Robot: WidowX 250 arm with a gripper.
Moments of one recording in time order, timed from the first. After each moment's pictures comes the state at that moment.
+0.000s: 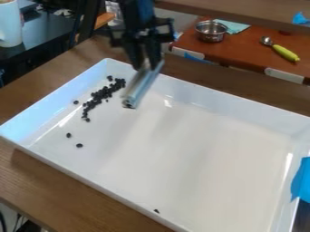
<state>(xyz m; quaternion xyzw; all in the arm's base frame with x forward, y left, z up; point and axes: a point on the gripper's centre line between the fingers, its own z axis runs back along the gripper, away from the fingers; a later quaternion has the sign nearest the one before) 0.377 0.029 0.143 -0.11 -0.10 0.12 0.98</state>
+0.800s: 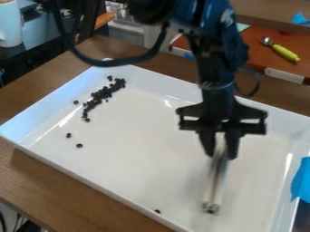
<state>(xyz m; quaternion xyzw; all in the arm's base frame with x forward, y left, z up) 0.320 -0.116 0.086 -0.11 -0.08 0.11 0.98</state>
